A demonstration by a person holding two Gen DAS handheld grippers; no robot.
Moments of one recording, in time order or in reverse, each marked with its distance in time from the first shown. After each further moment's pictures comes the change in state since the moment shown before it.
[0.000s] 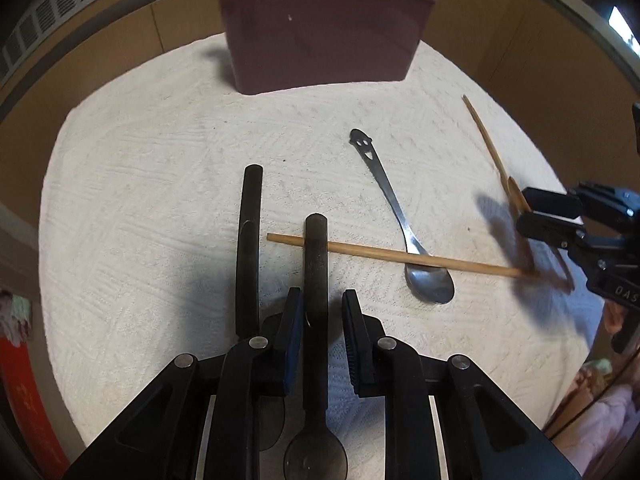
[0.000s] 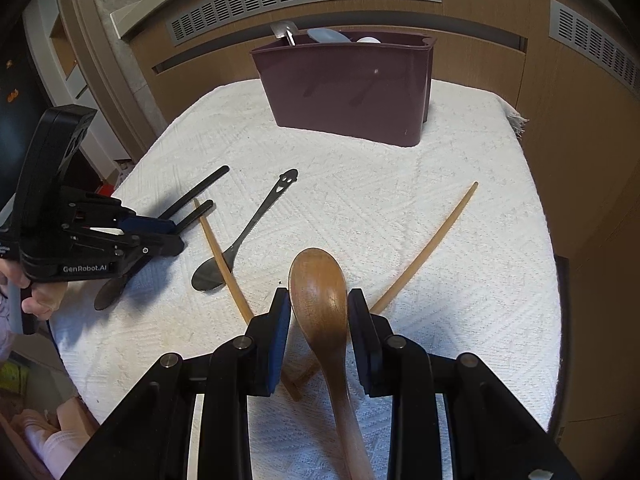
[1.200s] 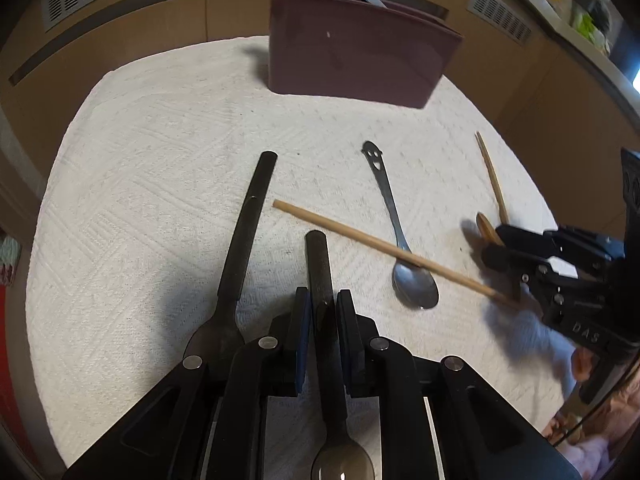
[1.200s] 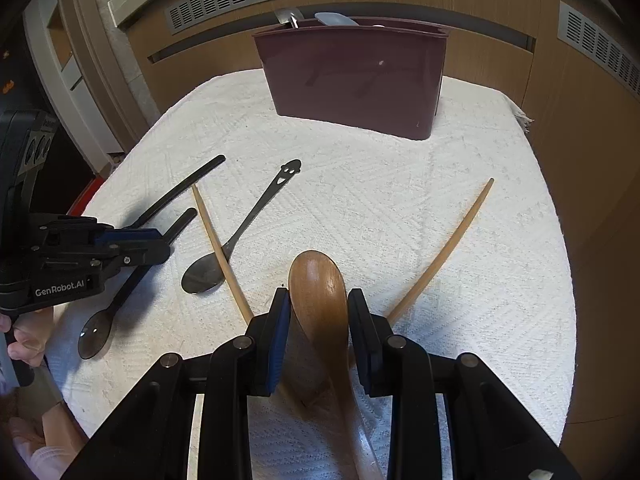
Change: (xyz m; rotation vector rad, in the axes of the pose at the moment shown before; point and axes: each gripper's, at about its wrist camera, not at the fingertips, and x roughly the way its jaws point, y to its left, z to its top) left arm -0.004 -0.004 -0.030 -0.193 -0.103 -0.014; right arm 0.019 0.010 0.000 -0.011 0.012 -0.037
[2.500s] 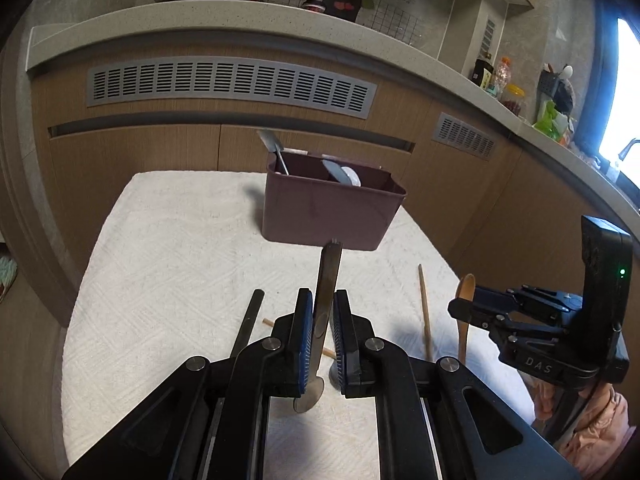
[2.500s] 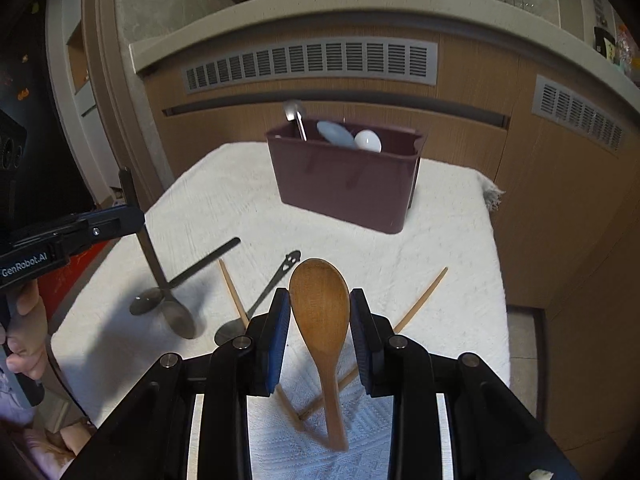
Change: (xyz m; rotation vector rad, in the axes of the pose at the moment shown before) left arm -0.109 -0.013 0.015 -0.067 -0.437 -0.058; right arm -0.078 0.010 0.031 -0.040 -0.207 -0.048
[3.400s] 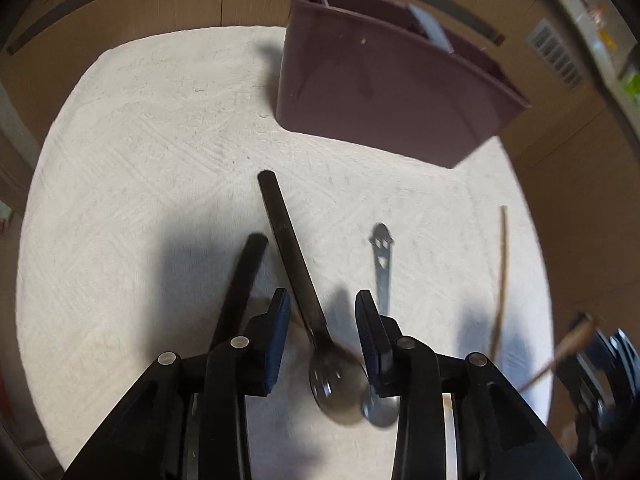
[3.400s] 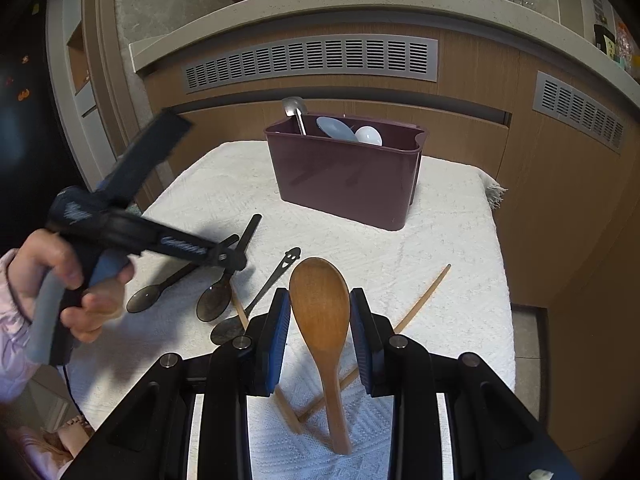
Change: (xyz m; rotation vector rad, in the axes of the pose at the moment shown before) left arm 0.160 0.021 0.013 -0.119 0.540 0.129; right arm 0.008 -0.003 -0.007 0.008 -0.003 0.015
